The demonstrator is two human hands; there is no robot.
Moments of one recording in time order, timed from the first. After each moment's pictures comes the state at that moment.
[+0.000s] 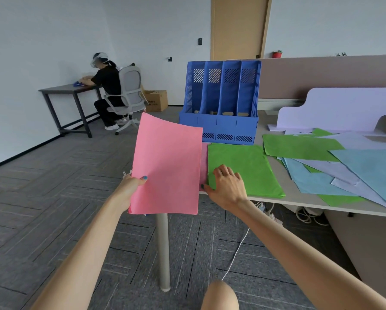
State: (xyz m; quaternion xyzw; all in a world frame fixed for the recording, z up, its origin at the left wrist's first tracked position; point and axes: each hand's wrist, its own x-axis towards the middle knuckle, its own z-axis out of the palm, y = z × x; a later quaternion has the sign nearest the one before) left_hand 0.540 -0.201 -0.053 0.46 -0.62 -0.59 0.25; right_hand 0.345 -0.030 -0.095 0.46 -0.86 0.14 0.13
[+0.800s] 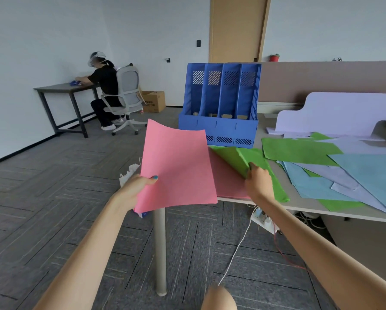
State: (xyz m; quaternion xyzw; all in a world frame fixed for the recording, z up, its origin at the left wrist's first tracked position) left_hand 0.526 -0.206 -0.051 0.39 -0.65 -0.63 0.18; right_hand 0.291 0.004 -0.080 0.28 -0.90 0.32 0.11
